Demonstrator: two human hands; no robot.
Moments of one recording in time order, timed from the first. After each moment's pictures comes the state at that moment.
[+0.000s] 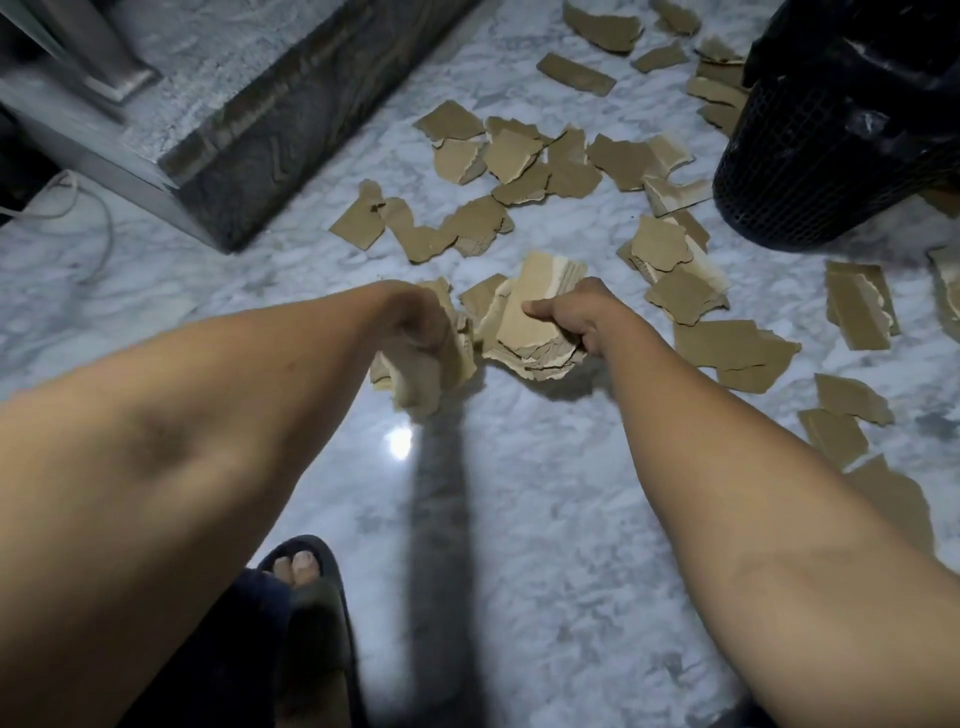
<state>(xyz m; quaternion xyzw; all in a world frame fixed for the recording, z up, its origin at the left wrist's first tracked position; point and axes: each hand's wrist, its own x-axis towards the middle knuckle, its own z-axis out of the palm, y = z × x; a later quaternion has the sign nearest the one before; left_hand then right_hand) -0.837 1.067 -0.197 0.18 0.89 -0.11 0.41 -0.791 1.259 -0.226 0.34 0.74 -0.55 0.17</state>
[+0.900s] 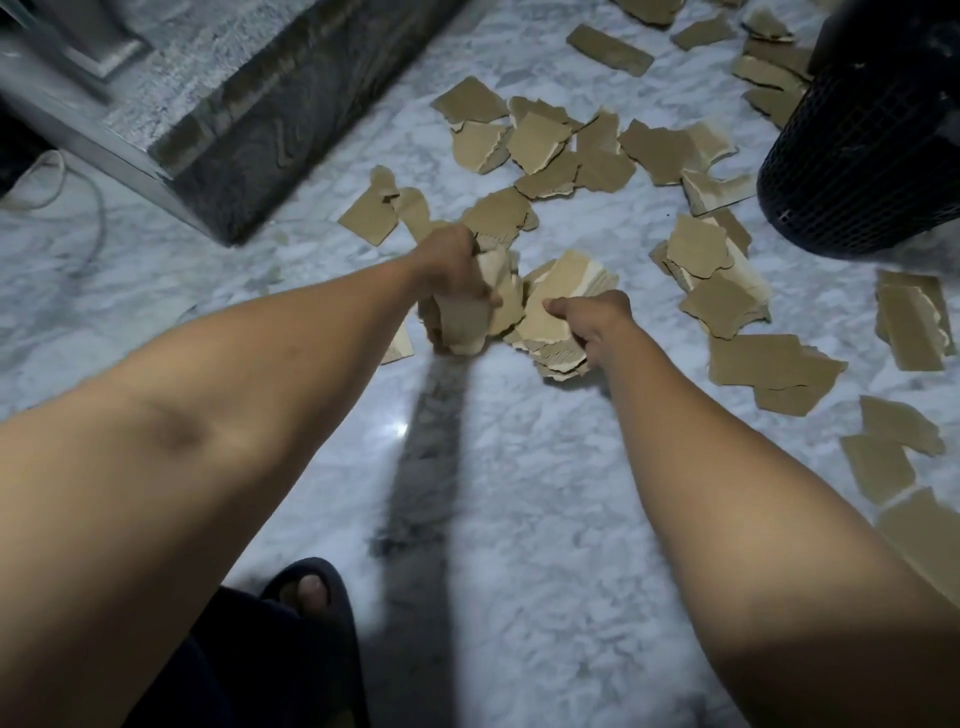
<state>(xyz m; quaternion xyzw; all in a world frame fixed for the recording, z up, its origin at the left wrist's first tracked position) -0.907 1.078 -0.226 0.12 0.95 0.16 0.25 -0.821 1.249 -0.263 0.44 0.66 -0.60 0.12</state>
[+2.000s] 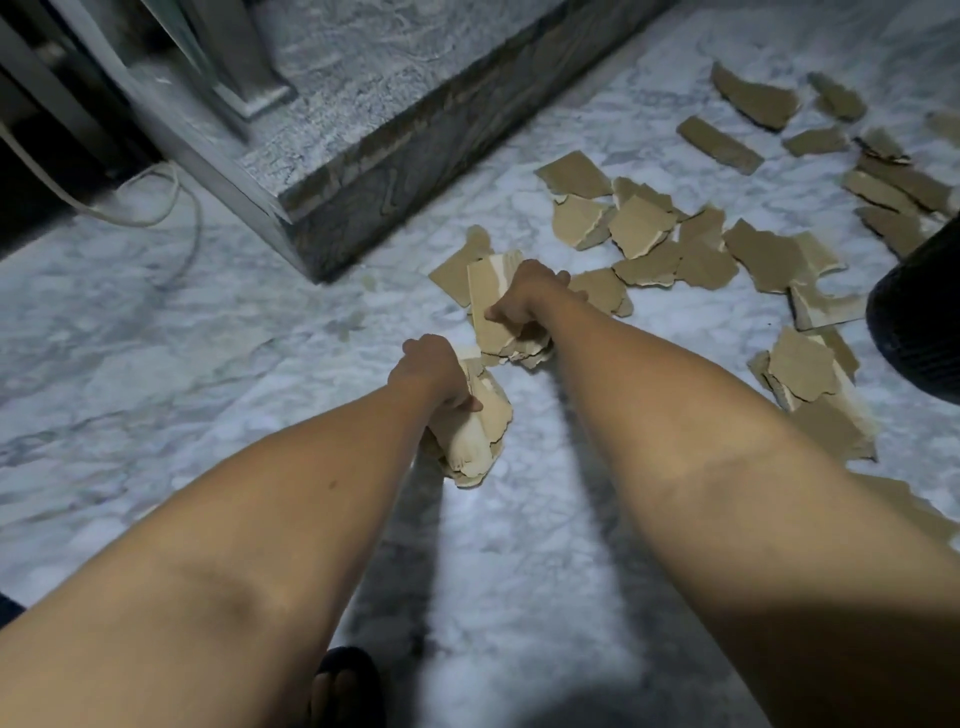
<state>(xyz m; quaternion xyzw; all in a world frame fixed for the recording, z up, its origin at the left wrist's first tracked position) -0.920 0.972 -0.288 -0.11 0.93 0.10 0.33 -0.994 1.098 -0.255 0.12 0.93 -0.17 0.29</state>
